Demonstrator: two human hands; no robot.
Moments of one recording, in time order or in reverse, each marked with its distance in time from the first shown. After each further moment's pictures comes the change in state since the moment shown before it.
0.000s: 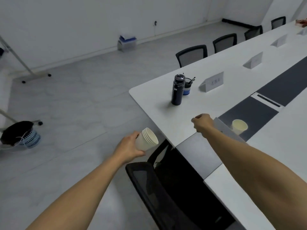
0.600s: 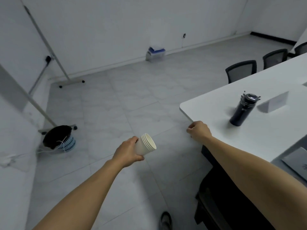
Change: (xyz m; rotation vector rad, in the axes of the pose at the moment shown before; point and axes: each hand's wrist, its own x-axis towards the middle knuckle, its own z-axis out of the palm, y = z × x) left_hand 0.019 -0.254 -0.215 0.076 0.069 -0.088; right_hand -0.080 -0.203 0.278 -0.309 -0.168 -0.256
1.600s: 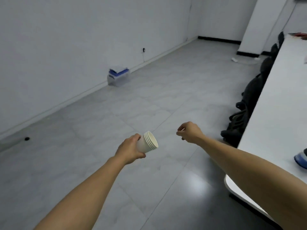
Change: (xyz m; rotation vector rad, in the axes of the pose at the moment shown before) left_hand 0.686 -0.079 -0.244 0.099 -0.165 0.330; right_hand 0.525 -0.333 0.038 0.104 0.100 0.124
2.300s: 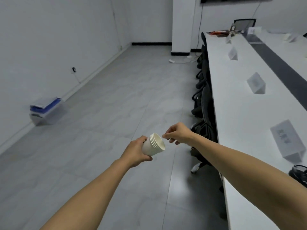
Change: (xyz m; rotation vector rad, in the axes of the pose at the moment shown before) left_hand 0.420 0.203 0.049 -0.043 -0.276 0.426; right_hand 0.281 0.075 -0.203 0.380 0.117 0.197
